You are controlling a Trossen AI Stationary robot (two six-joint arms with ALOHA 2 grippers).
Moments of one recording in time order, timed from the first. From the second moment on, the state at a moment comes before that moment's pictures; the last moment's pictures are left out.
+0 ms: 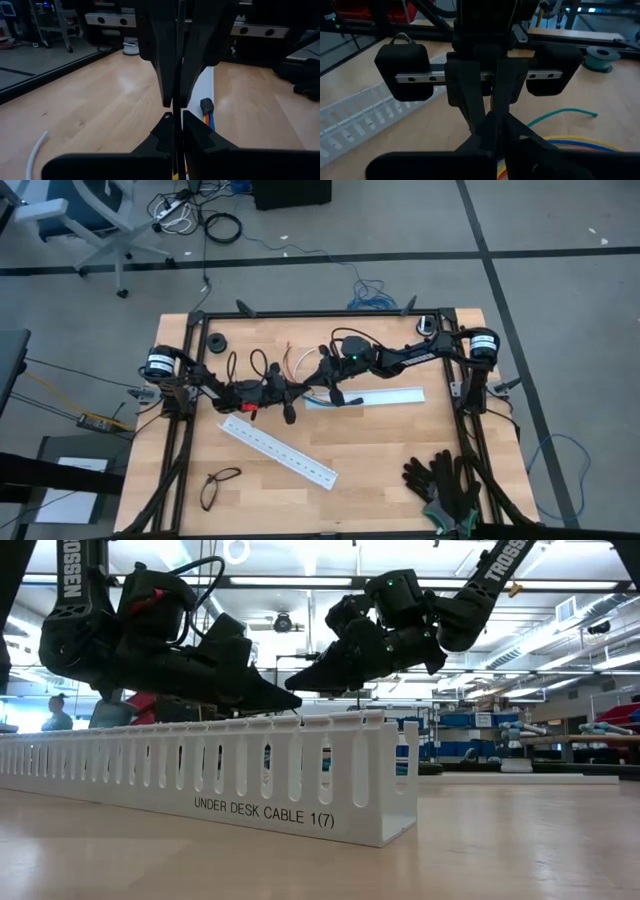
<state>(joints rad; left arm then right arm) -0.02 1.81 0.37 1.31 -0.33 -0.11 -0.23 1.85 0.94 0.65 -0.40 -0.13</state>
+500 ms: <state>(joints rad) -0.03 1.81 0.37 1.21 -0.32 -0.16 -0.30 1.72 0.94 0.66 -0.38 -0.16</state>
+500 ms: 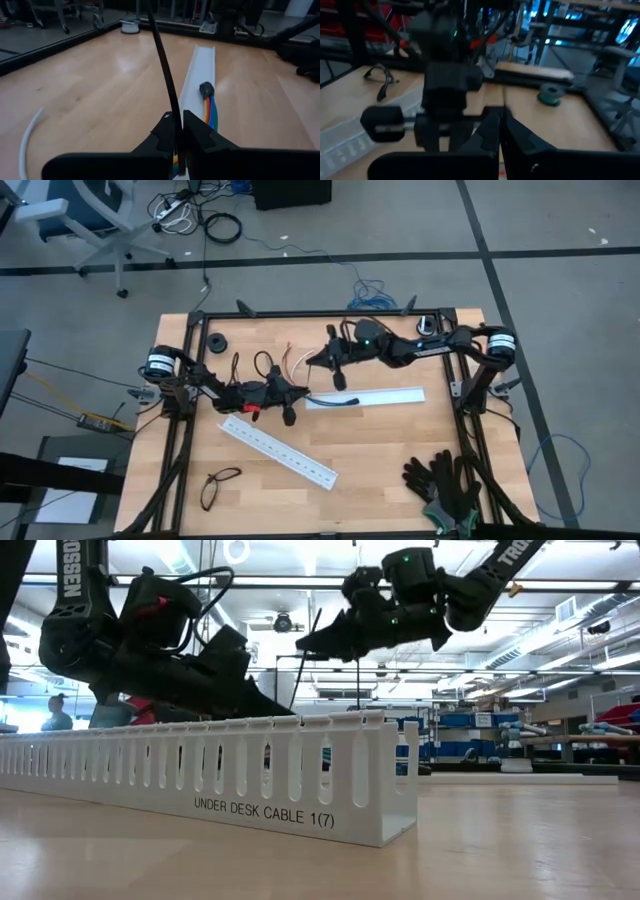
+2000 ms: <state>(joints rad) -0.03 1.81 0.32 1.40 -0.28 -0.13 -0.26 1.83 0.94 0.53 -0.49 -0.11</state>
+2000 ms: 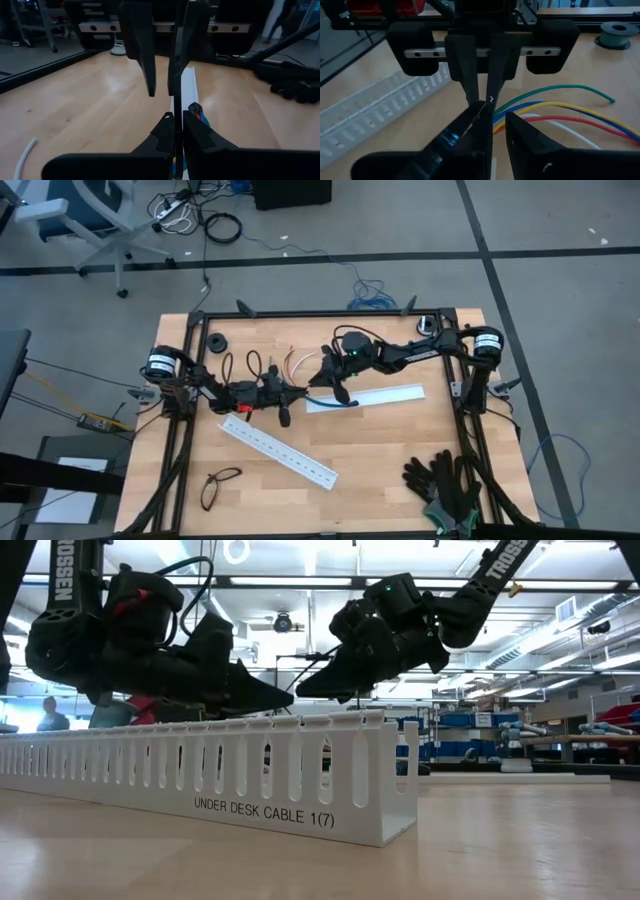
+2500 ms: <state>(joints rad) -0.03 1.81 0.32 1.42 -0.28 -0.13 -0.21 1.83 0.94 0.59 -0.42 -0.13</state>
